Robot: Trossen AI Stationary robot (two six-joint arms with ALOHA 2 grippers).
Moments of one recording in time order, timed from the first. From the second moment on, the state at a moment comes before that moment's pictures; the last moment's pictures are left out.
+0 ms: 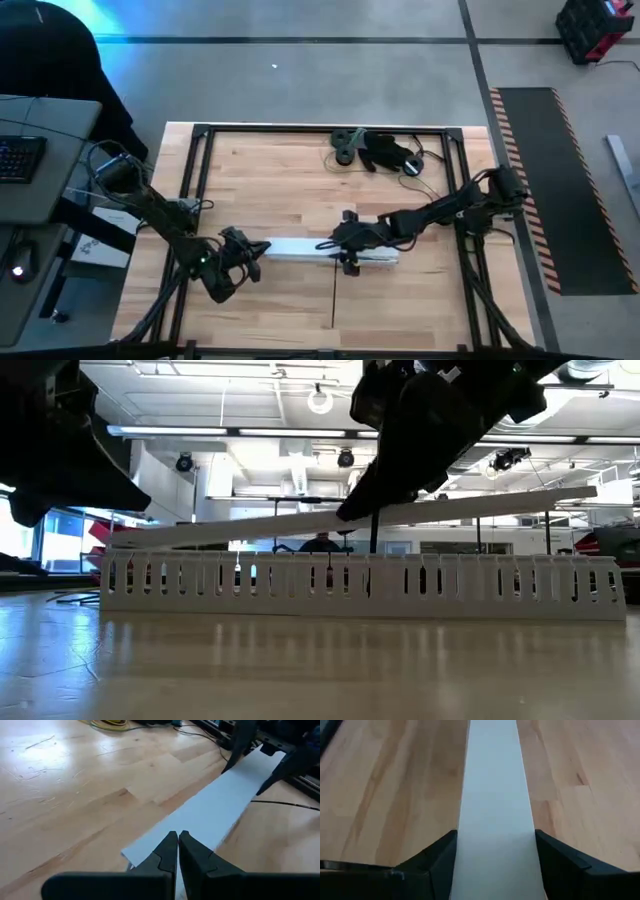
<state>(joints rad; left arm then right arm) -0.83 1.45 0.54 -0.15 -1.09 -1.42 0.24 1.75 0.95 0.07 0.10 0.23</state>
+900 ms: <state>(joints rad) -0.82 1.52 0.54 -0.15 -1.03 -1.46 0.25 1.74 0.95 0.05 0.08 0.25</state>
